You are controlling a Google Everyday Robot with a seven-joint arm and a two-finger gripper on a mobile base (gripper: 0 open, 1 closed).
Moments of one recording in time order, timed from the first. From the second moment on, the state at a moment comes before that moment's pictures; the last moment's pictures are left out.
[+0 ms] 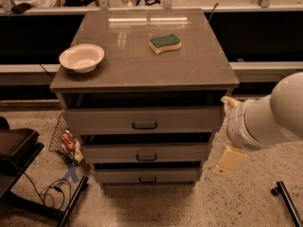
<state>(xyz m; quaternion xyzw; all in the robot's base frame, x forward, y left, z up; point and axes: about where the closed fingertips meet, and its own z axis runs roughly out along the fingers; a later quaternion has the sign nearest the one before) 0.437 -0.176 0.807 -0.60 0.76 -0.06 0.25</state>
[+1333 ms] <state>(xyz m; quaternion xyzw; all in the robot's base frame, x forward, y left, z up) 0.490 -0.094 0.746 -0.64 0.73 -0.03 0.22</state>
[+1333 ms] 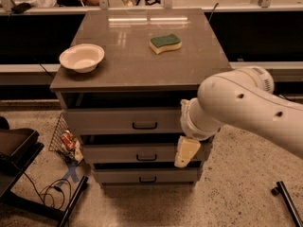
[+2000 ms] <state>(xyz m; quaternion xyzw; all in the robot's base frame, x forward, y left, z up) 0.520 -0.039 0.675 -0.67 0.72 -0.05 0.17</state>
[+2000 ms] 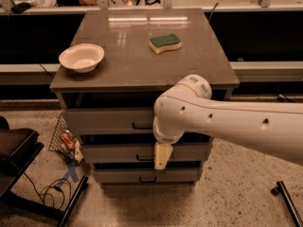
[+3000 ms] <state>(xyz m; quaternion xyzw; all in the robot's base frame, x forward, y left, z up) 0.530 -0.019 0.668 -0.70 0.70 -0.03 0.13</state>
